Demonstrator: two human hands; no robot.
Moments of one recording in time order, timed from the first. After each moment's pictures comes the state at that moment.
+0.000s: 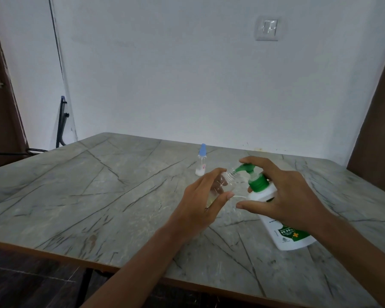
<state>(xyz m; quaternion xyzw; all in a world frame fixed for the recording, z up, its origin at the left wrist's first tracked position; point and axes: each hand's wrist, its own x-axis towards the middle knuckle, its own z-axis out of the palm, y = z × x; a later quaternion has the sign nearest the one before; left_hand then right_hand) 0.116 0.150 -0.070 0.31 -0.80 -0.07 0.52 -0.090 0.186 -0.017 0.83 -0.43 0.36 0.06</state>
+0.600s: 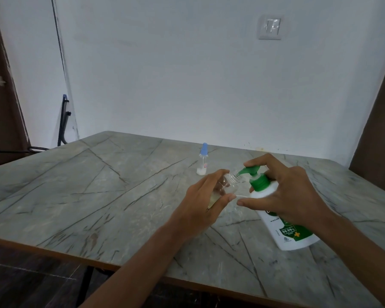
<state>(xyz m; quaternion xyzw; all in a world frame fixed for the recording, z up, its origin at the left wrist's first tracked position) 0.118 0.151 -0.071 0.31 -0.80 -0.07 0.50 -0.090 0.183 -0.014 0.81 -0.43 0.39 0.01</state>
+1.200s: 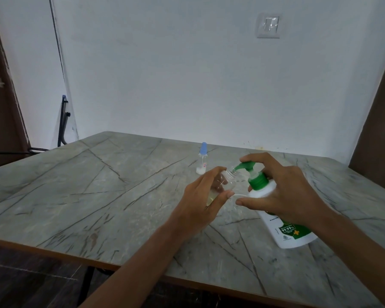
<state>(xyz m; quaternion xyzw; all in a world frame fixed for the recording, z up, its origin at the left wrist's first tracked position) 0.116 0.150 -0.071 0.32 -0.80 -0.07 0.51 -0.089 0.183 -0.013 0.82 -0.43 0.37 0.03</state>
